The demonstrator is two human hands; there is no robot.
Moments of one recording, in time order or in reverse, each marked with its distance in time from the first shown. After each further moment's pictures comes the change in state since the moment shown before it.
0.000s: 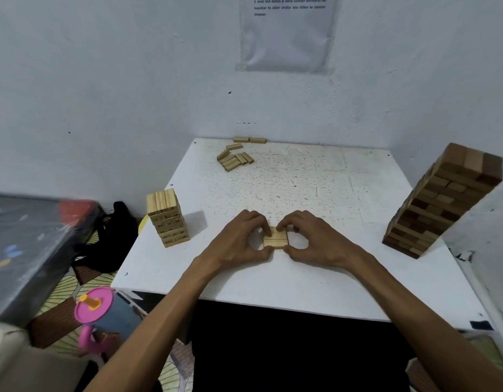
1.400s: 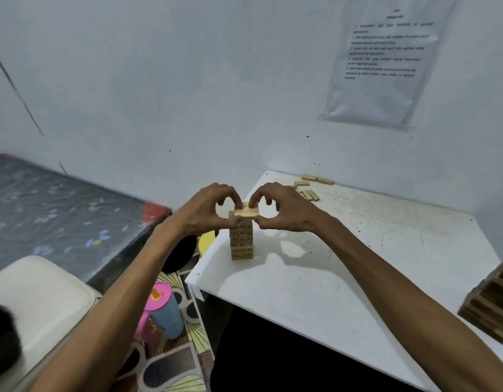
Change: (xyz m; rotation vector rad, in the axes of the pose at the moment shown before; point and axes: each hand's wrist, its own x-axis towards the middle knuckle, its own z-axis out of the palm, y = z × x) left_hand -0.066 -0.044 -0.209 0.179 0.148 -0.194; right_hand 0.171 -0.150 -0.002 0.057 -0.068 -0.393
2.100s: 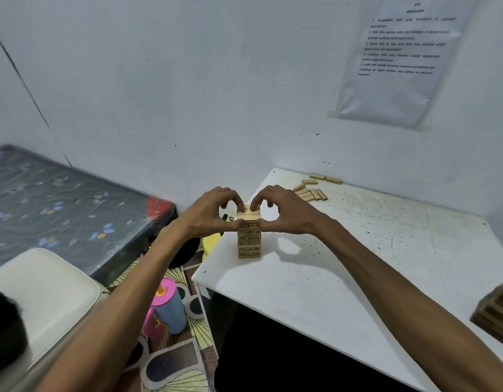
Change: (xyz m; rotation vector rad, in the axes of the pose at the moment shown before) left_hand -0.007 -0.026 0.011 -0.024 -0.019 -0.043; right_hand 0.017 0.012 0.023 -0.053 -0.061 0.002
